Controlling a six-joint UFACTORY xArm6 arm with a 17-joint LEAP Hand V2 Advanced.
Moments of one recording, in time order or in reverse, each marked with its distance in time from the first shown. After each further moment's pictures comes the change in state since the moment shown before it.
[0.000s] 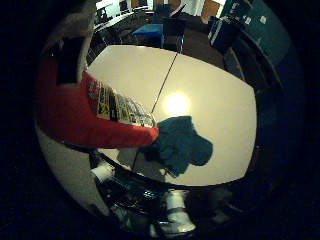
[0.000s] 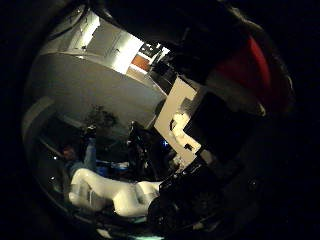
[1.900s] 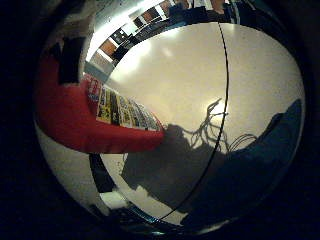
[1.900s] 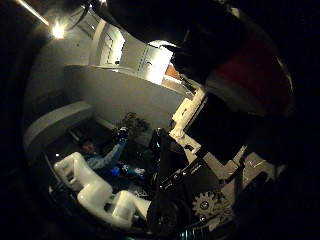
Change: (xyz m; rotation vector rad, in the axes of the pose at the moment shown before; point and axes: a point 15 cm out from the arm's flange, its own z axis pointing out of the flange) arm 0.076 0.068 0.196 0.064 -0.346 0.031
